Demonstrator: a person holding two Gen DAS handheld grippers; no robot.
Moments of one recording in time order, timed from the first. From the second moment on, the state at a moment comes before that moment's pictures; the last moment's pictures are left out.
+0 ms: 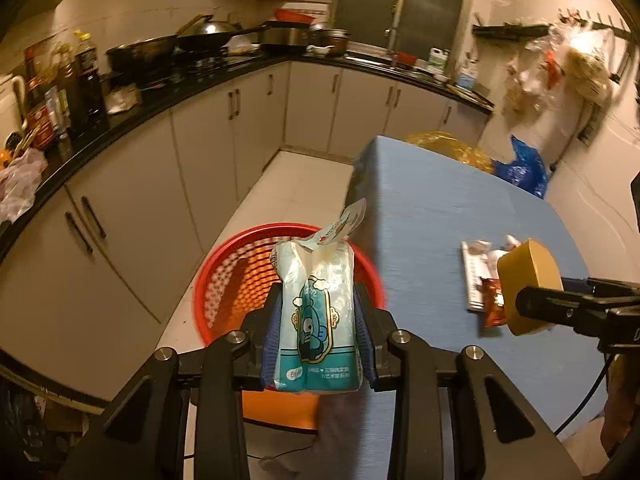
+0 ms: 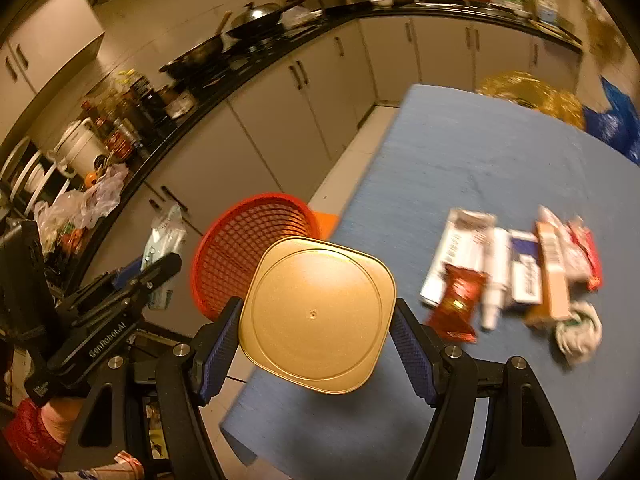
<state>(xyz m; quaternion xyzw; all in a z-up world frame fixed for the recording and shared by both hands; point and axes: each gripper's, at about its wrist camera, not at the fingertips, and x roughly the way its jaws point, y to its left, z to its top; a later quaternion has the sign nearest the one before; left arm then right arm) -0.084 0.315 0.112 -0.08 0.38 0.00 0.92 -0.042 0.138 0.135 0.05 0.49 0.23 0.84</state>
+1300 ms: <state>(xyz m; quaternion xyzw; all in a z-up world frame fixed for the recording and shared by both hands) -0.064 0.357 0.084 -0.13 0.40 0.03 0.91 0.006 0.185 0.127 0.07 0.50 0.24 0.83</state>
